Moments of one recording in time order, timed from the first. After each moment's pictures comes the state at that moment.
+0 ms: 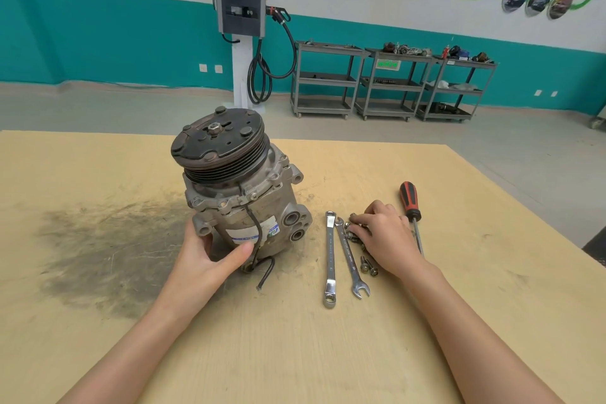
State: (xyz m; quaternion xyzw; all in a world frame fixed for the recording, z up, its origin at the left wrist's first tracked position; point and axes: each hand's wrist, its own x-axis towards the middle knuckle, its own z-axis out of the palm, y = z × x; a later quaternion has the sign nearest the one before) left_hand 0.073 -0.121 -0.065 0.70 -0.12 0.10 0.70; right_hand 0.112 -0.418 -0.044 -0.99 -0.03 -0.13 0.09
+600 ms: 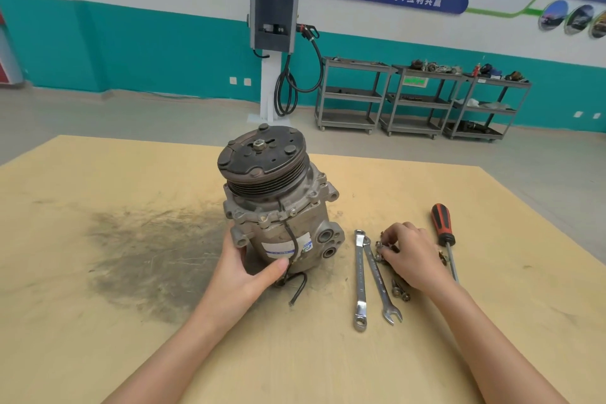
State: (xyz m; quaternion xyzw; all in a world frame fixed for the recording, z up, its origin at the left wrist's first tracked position) left_hand 0.070 -0.122 -0.067 0.70 -0.10 0.10 0.70; right_hand 0.117 -0.405 -0.034 -0.98 0.03 -0.07 0.19
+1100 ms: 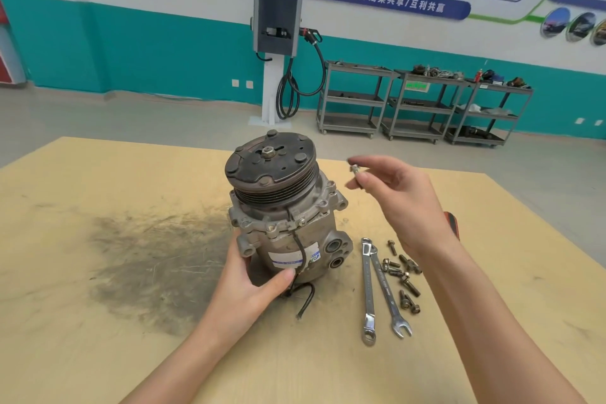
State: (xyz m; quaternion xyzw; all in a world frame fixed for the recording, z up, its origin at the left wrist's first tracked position) left_hand 0.068 -0.121 -0.064 0.71 -0.09 0.10 0.69; right_hand 0.100 -0.331 0.070 -0.79 -0.15 -0.16 0.58
